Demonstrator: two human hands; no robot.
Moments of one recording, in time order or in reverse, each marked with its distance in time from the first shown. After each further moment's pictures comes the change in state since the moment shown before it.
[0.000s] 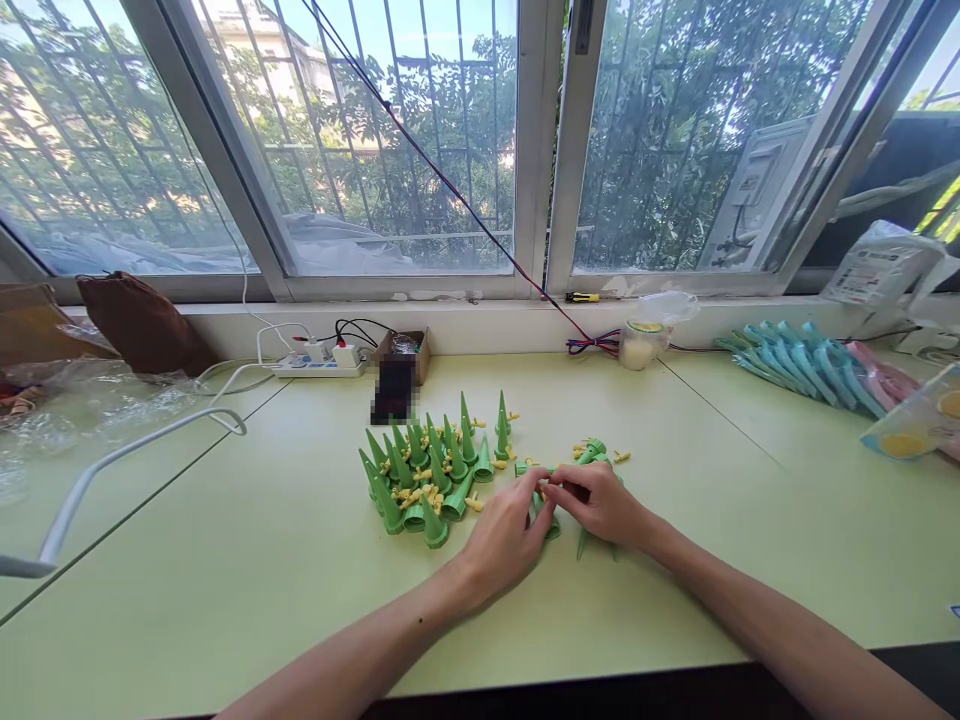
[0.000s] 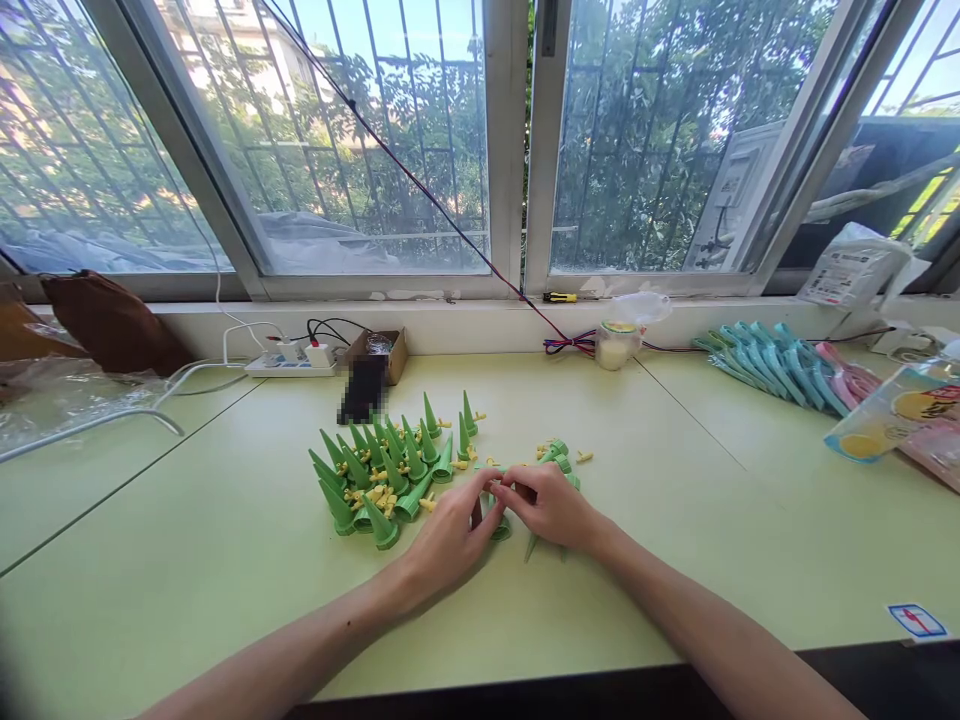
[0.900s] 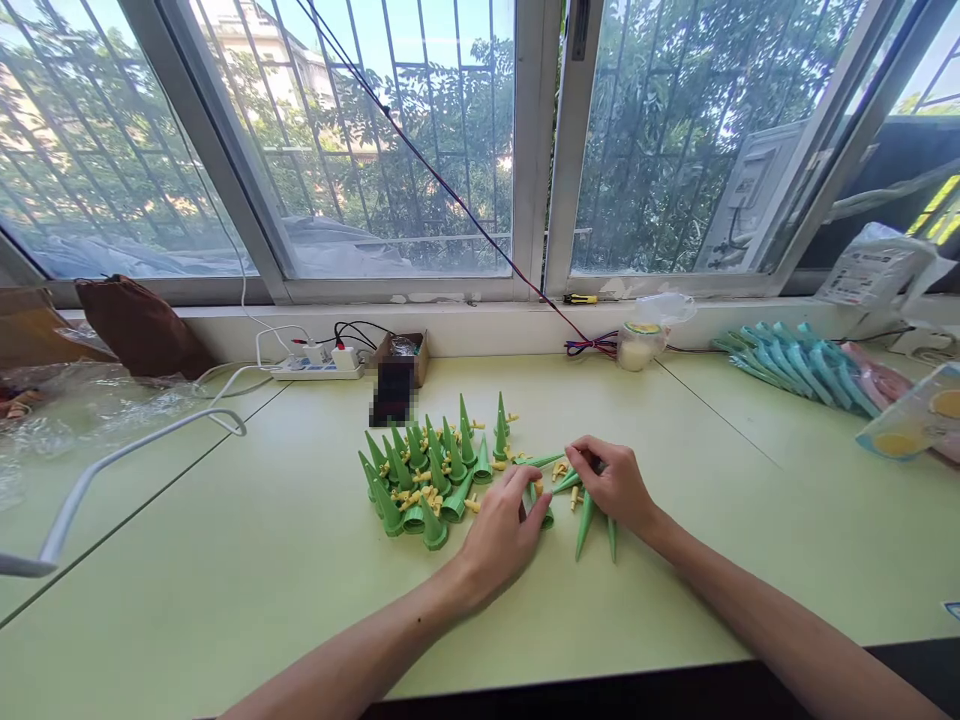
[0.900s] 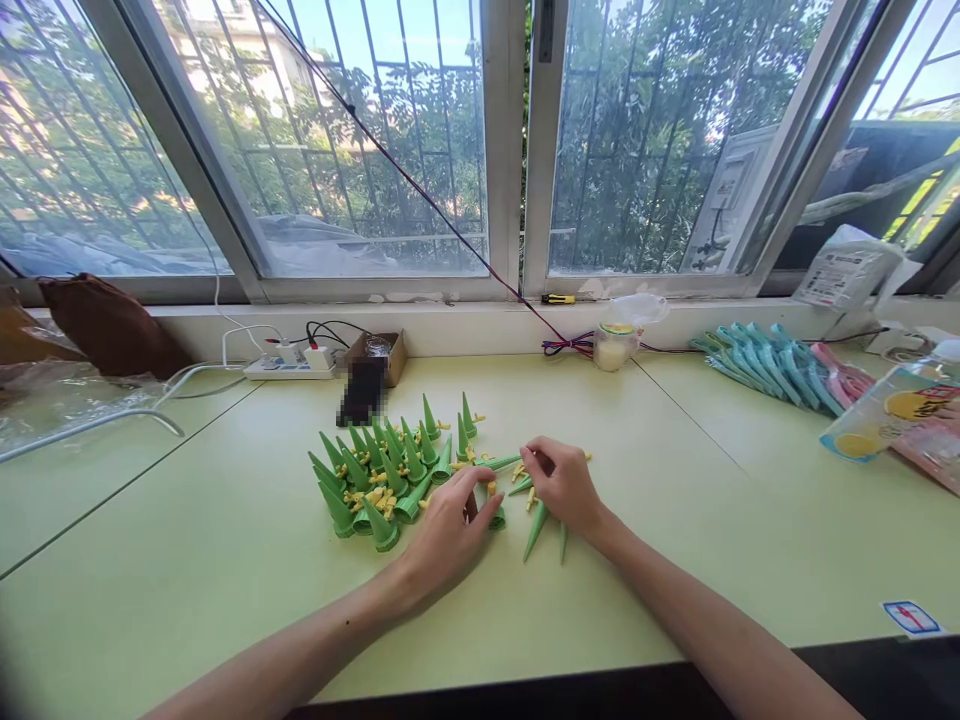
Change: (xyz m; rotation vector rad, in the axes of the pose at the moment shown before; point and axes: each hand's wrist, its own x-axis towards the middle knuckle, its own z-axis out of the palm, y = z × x) left_hand 0.001 -0.003 0.000 -0.008 0.095 -0.063; right_hand 0.007 0.008 -0.010 -0.153 0.387 0.084
